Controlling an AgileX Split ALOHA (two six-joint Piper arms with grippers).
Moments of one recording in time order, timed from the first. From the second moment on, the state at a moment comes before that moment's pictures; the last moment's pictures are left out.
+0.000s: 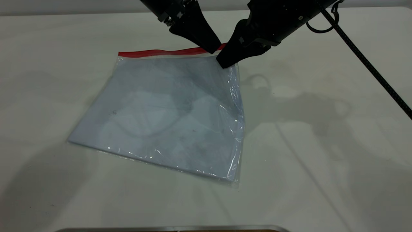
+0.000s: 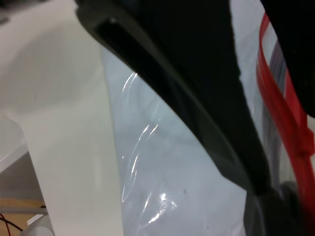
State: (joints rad) left arm -0.33 2.46 -1.82 -0.93 1.05 1.39; right arm 0.33 2.24 -1.30 1.25 0.71 -1.56
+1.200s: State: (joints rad) left arm -0.33 2.47 -1.82 -0.95 1.01 1.47; right arm 0.33 2.23 -1.30 1.23 0.73 -1.56
